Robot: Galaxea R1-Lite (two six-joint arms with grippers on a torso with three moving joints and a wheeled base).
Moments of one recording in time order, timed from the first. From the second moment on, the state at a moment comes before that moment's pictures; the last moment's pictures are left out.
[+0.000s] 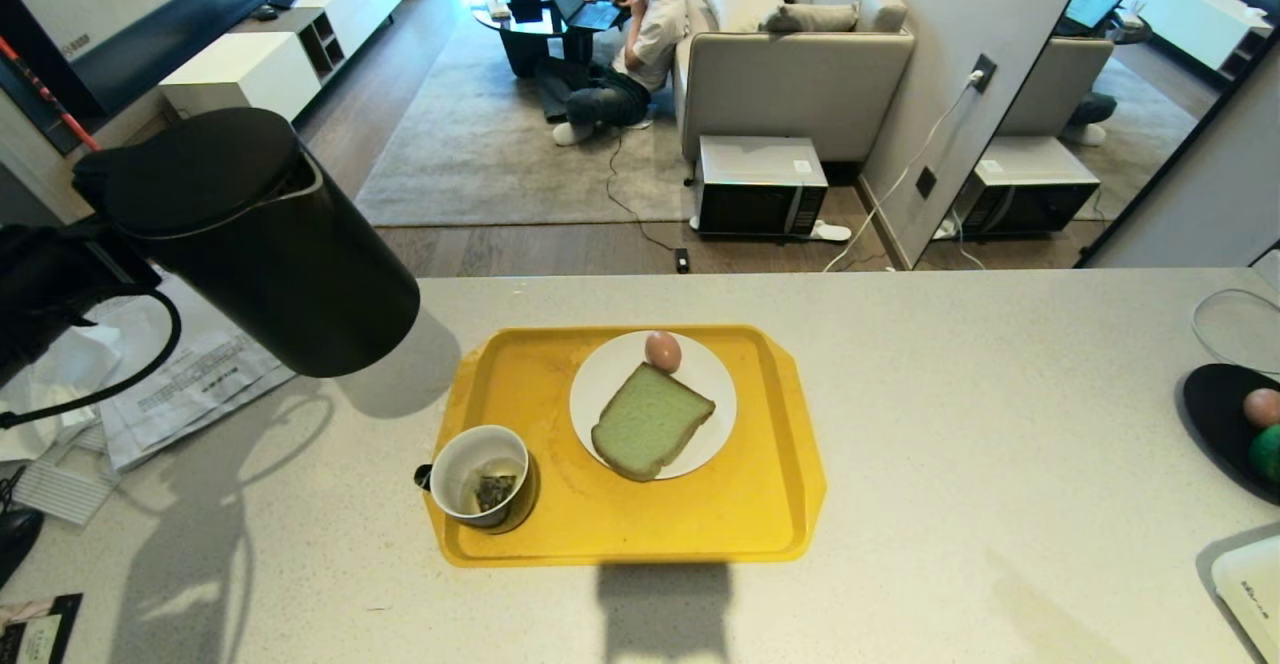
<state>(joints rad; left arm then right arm) 0.36 1.66 -0.76 -1.22 -0.45 -0.20 0.00 0.00 0.00 0.00 0.01 -0.01</state>
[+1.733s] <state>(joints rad) 0.44 1.30 -0.61 -0.89 -0.54 0.00 0.00 0.00 0.00 0.00 0.01 -0.01</state>
